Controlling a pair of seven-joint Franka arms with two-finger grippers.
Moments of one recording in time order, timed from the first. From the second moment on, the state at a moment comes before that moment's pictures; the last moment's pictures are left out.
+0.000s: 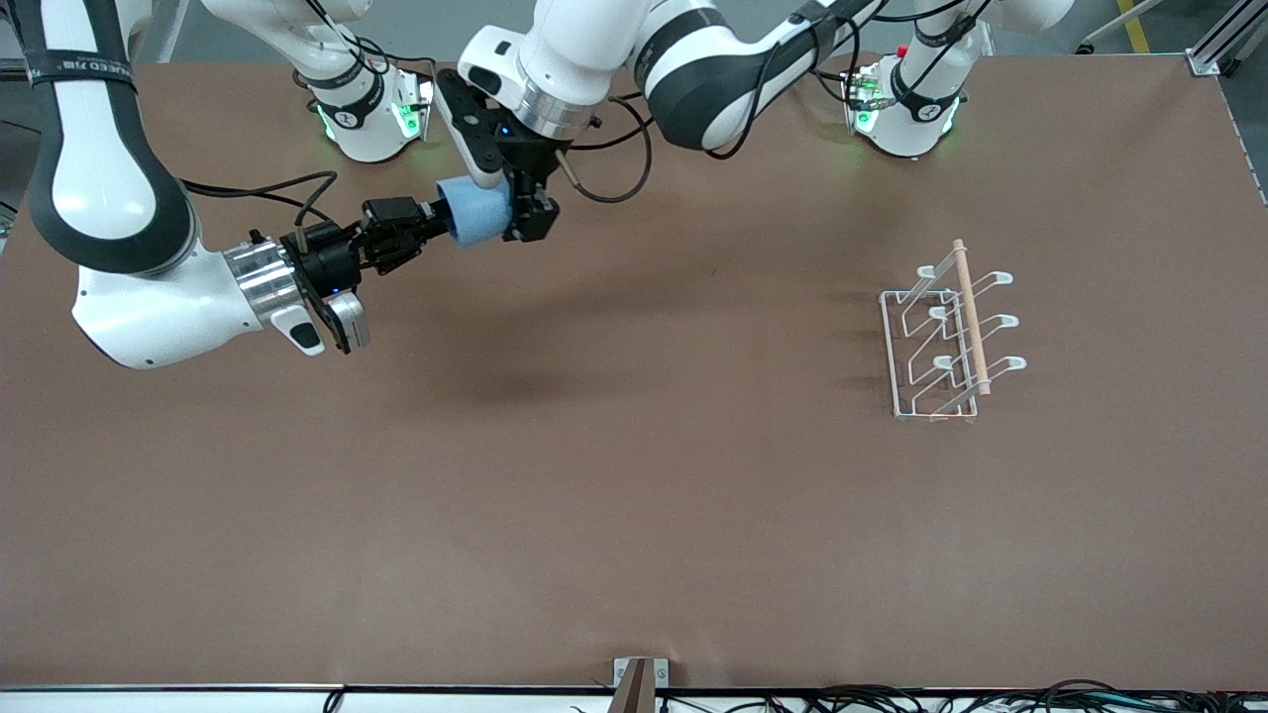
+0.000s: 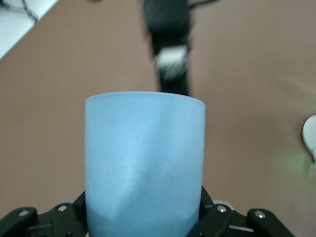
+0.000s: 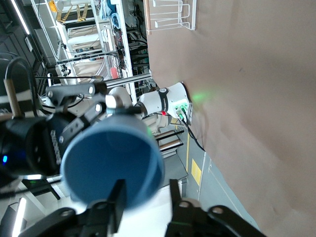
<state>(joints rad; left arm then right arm) -0.54 0.50 -0.56 -1.32 0.14 2.17 0.04 0.00 0.24 0.12 -1.80 1.08 1.30 -0.38</state>
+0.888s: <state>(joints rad) -0.11 0.42 -0.55 -1.32 0.51 1.34 0.54 -0.07 0.24 0.09 -1.80 0.62 1.62 -0.38</state>
